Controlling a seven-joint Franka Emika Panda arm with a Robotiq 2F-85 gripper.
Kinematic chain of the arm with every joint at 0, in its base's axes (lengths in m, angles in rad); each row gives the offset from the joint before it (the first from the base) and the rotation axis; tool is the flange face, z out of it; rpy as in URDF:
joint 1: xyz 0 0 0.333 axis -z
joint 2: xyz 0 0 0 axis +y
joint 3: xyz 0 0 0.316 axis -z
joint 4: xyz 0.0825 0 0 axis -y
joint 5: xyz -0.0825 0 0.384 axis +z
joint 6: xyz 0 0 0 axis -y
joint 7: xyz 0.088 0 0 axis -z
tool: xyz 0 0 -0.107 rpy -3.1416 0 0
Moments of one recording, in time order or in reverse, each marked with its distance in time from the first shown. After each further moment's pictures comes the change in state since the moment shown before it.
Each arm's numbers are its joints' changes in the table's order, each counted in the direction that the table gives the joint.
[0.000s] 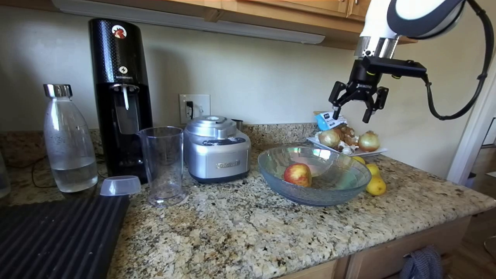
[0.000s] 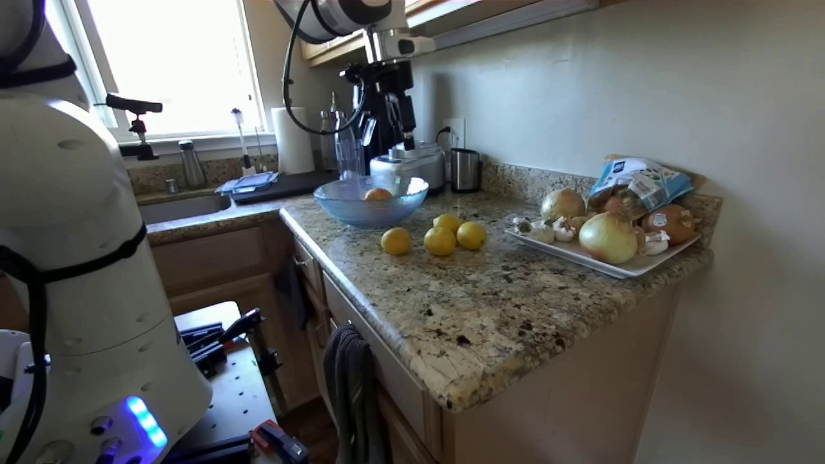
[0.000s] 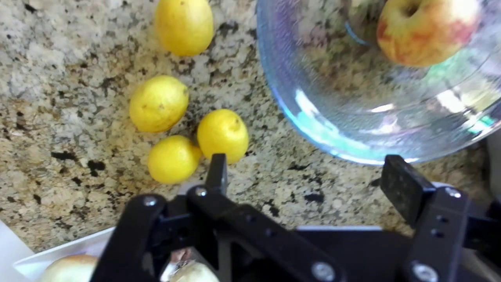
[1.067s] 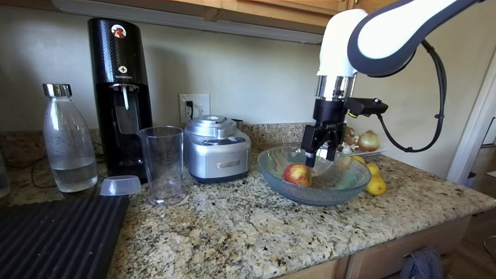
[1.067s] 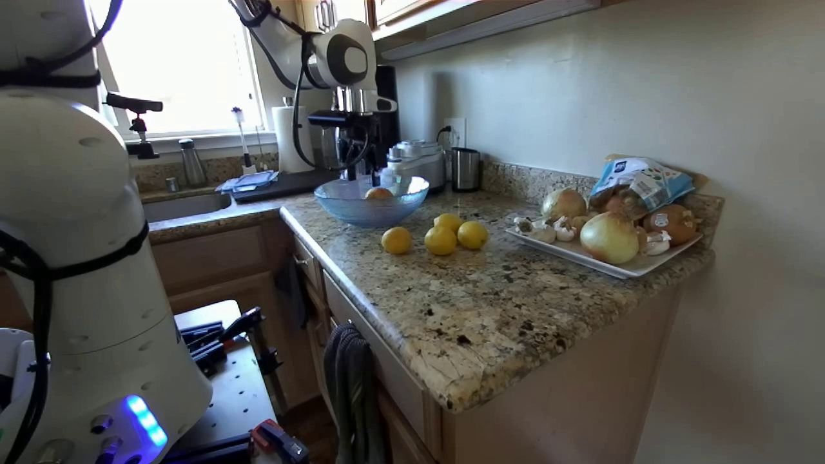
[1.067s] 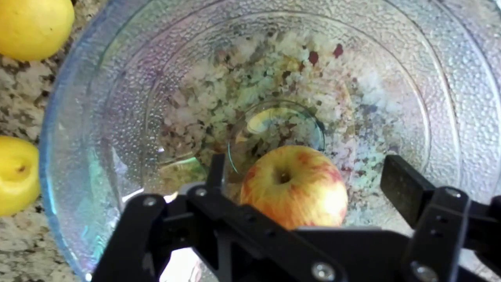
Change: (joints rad) arm -0.092 0.248 -0.145 0.064 0.021 0.039 -0.408
